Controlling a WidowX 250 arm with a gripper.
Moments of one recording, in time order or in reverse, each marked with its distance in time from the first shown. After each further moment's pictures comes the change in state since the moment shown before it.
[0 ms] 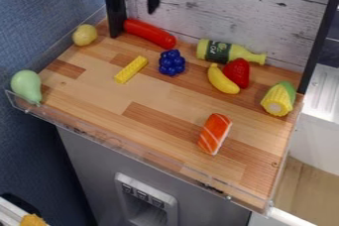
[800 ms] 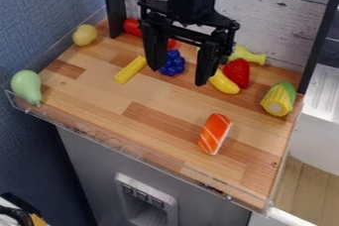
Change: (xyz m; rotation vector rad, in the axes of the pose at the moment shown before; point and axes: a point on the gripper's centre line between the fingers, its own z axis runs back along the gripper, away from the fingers) arm -0.152 -0.106 -0.003 0.044 -0.039 -0.330
